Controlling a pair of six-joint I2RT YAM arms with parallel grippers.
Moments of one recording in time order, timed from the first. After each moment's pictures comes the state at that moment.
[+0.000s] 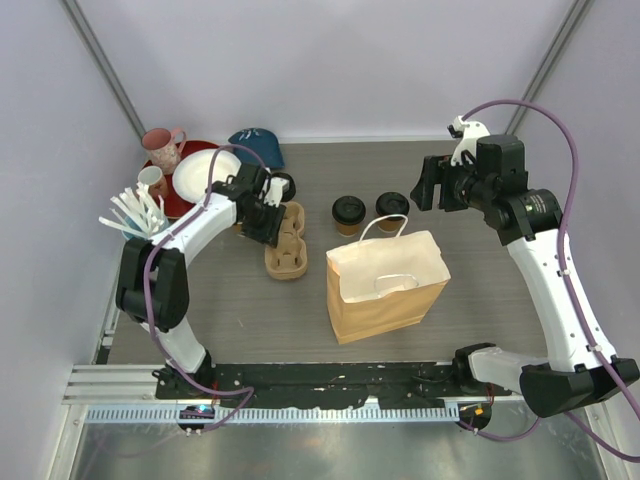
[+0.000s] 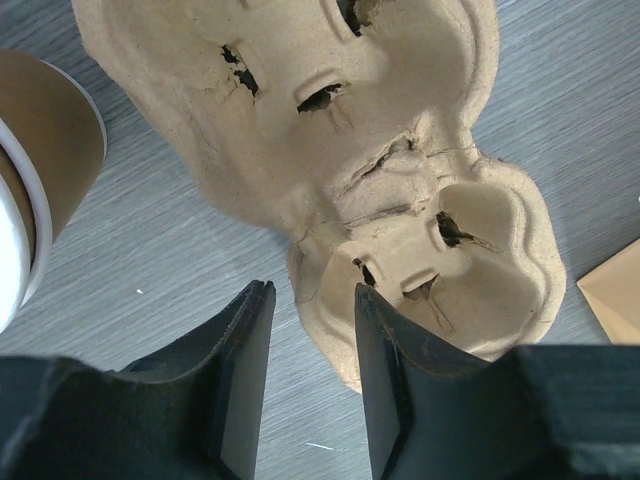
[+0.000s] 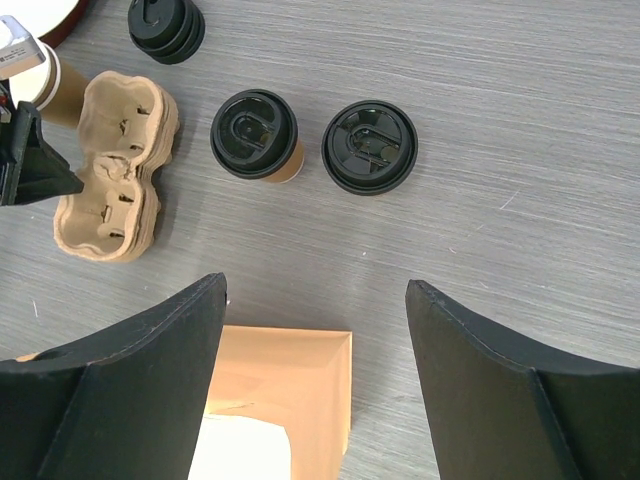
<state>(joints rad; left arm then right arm) -0.35 1.72 1.31 -0.74 0.17 0.02 0.22 1.18 1.48 -0.86 -0.14 0.12</state>
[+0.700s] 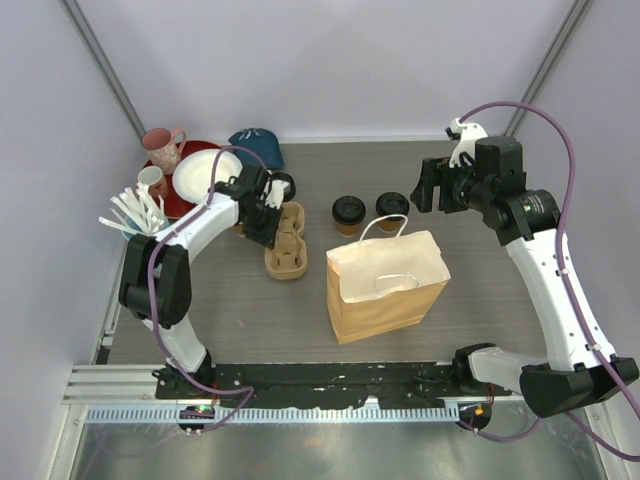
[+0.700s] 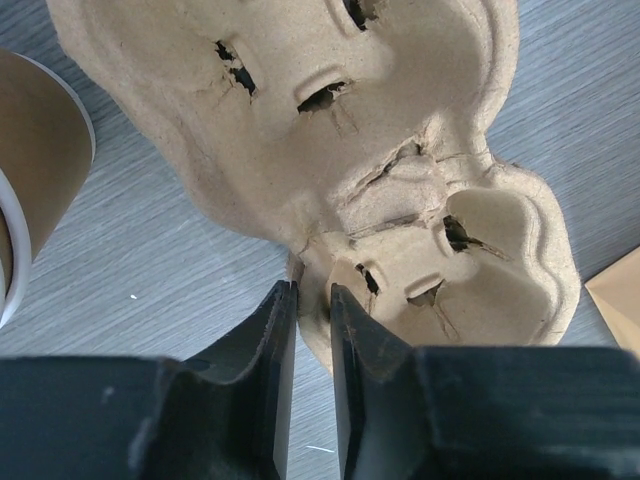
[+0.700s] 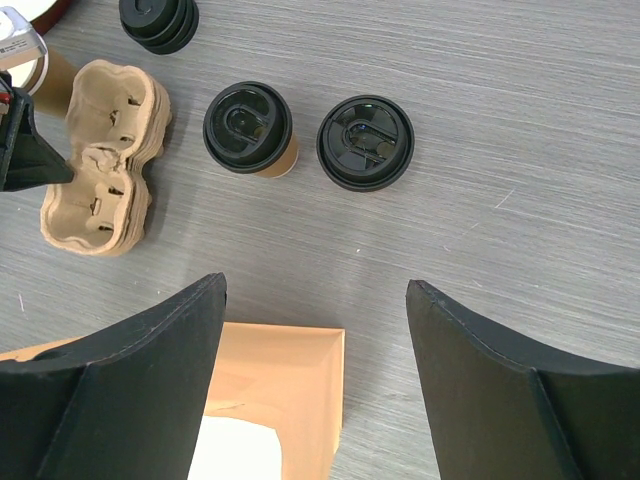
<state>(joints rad) -0.35 1.74 1.31 -0.74 0.17 0.02 0.22 1.18 1.46 -0.86 -0.14 0.10</state>
